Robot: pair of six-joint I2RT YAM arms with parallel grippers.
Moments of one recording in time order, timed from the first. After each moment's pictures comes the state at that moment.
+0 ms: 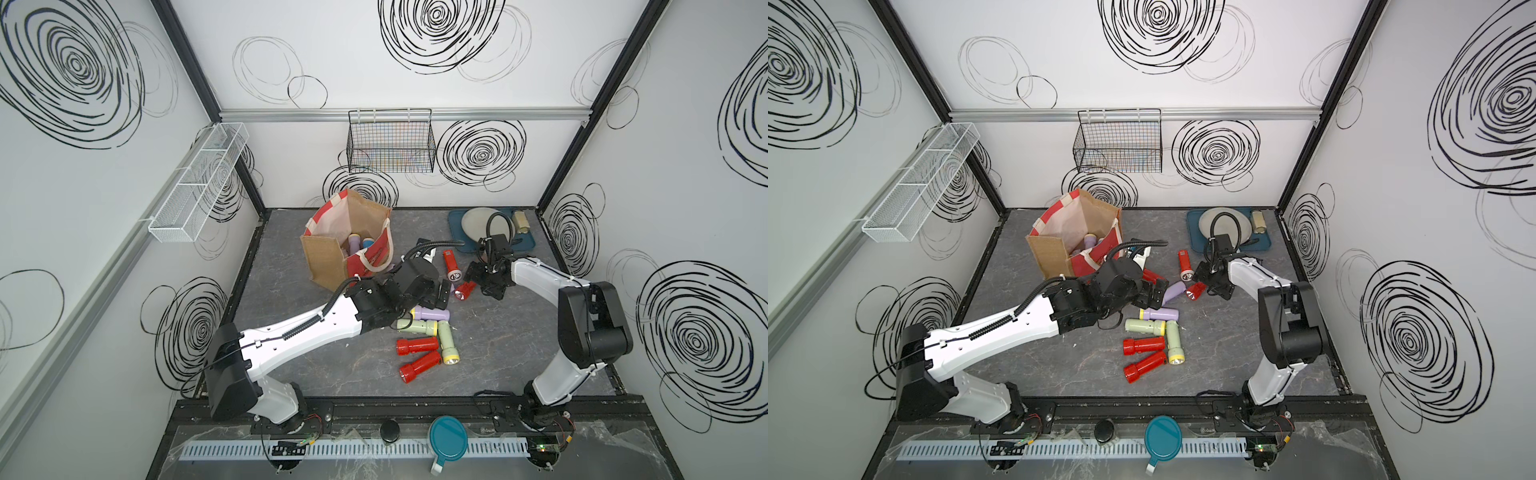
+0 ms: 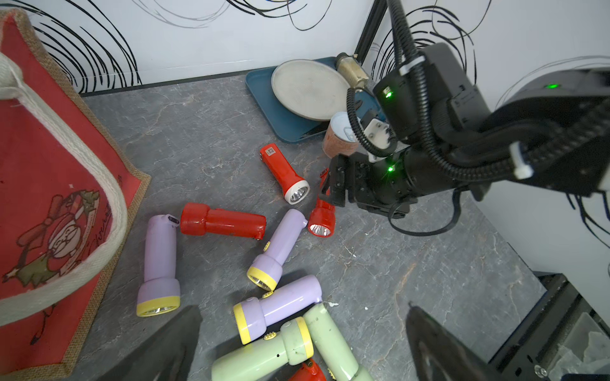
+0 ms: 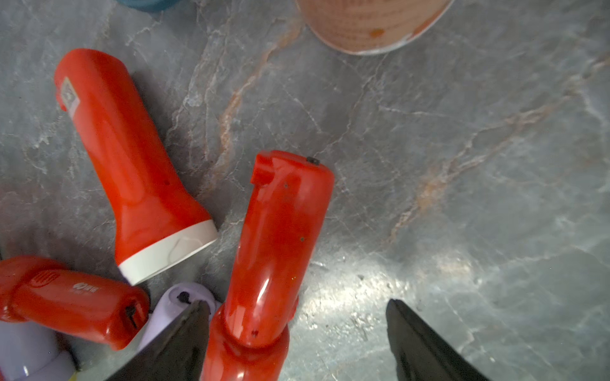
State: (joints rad) left arm -1.02 1.46 1.30 -0.45 -0.33 -0.51; right arm 0.21 1.72 1.07 -0.54 -0.06 0.65
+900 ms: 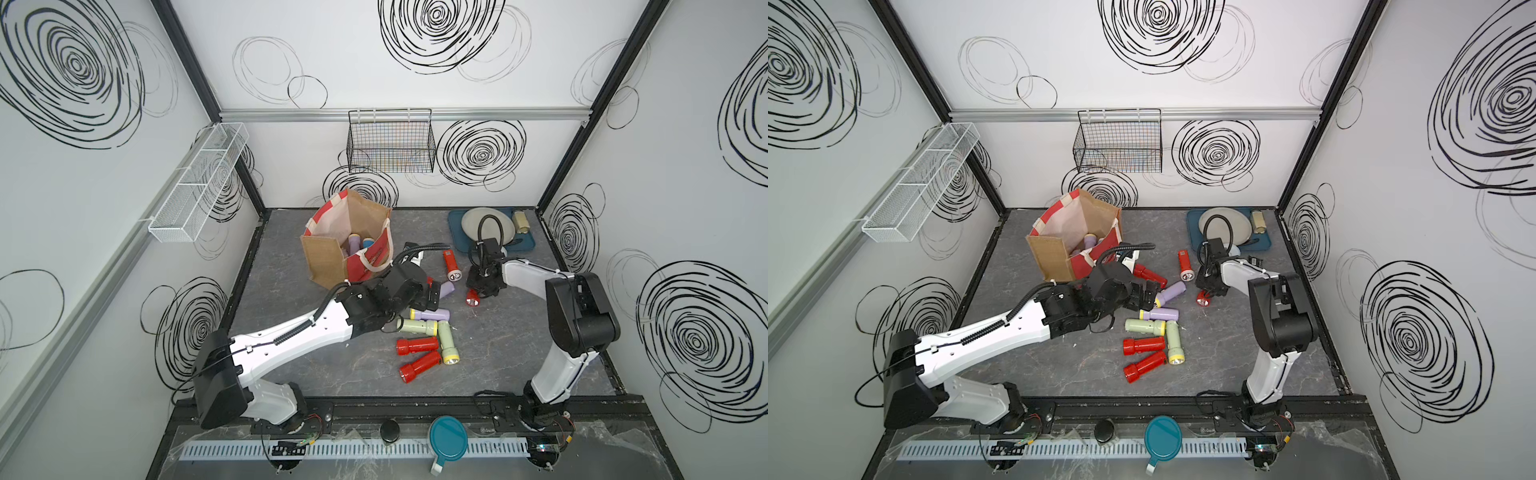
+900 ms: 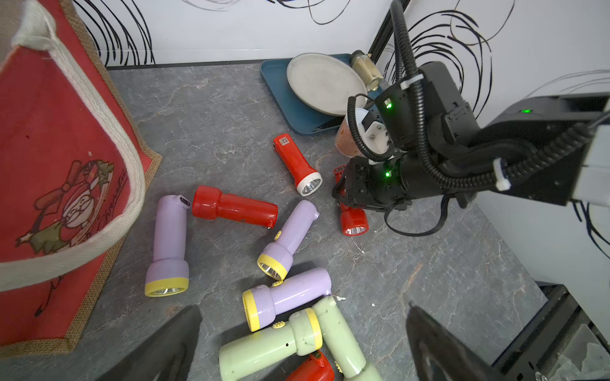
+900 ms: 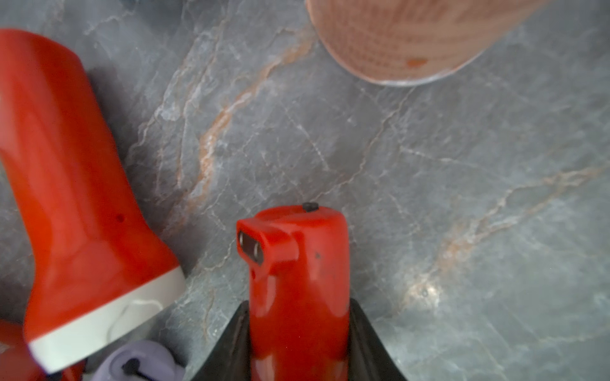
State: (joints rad) left arm -0.98 1.39 1.19 -0.41 -0.31 -0.56; right arm 0.26 1.79 1.04 -0.43 0.03 0.55
